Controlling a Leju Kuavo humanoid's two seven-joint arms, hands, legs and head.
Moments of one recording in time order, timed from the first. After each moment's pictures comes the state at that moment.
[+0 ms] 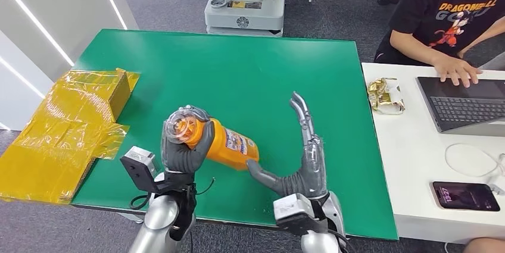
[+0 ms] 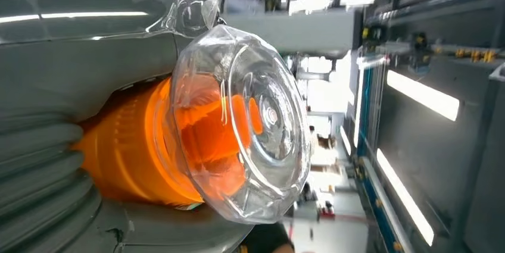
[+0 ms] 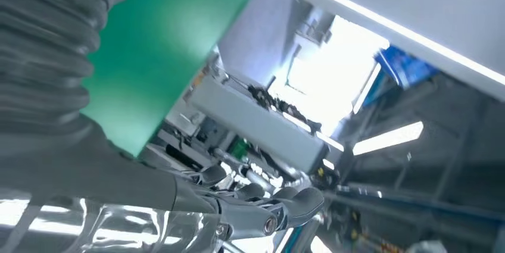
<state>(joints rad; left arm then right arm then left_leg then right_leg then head) -0.10 -0.21 -0.36 -1.59 -0.02 0.17 -0.53 -0.15 0.11 0.46 -1.48 0.50 -0.38 -0.48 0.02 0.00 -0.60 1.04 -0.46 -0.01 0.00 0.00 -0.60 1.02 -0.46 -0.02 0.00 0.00</state>
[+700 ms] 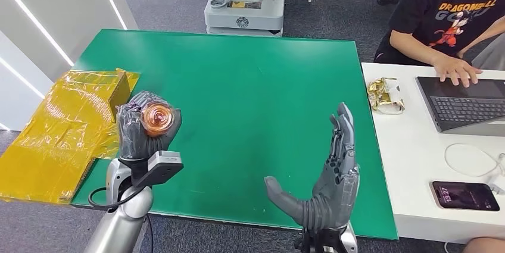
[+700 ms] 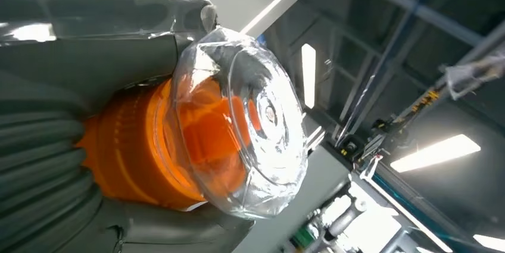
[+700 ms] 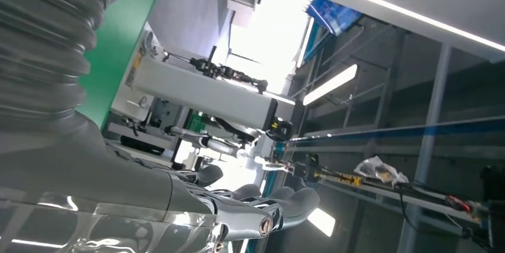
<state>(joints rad) -0.16 0.00 -0.24 -1.60 -0.74 0.46 -0.41 -0.05 0.09 0.54 -1.69 0.37 -0.53 -0.60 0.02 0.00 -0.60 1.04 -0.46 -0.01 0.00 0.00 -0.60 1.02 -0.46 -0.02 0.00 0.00</state>
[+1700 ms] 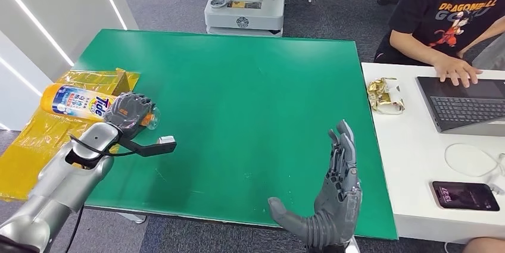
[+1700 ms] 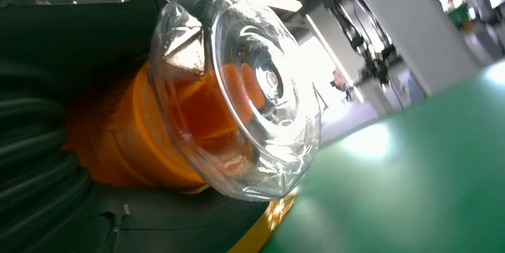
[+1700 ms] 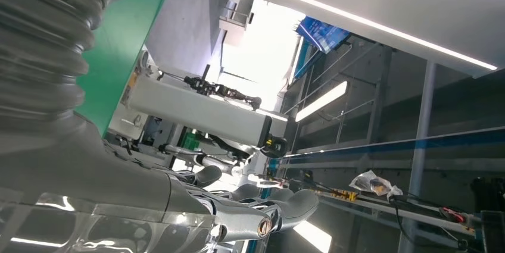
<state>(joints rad) -0.50 0.46 -0.48 -1.09 -1.33 0.09 -0.15 -0.03 0.00 0.60 -1.71 0.27 -0.54 -0.66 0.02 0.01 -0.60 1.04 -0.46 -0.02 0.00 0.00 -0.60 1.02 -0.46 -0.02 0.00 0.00</state>
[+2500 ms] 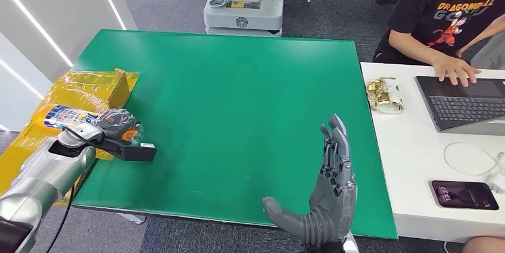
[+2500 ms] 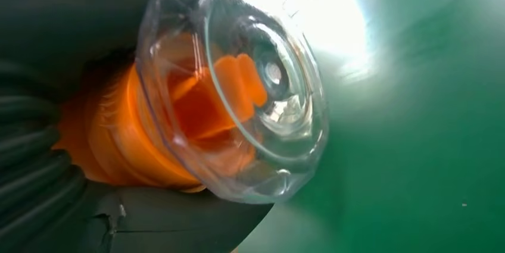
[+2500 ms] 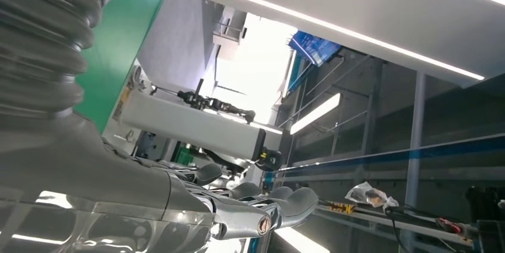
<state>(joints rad) -0.66 0.51 -0.58 -0.70 -1.15 -0.06 -0.36 -0.06 -0.01 0.63 -1.72 0.24 -0.52 -0.63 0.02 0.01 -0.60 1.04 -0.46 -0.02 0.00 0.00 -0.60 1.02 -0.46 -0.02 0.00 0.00</state>
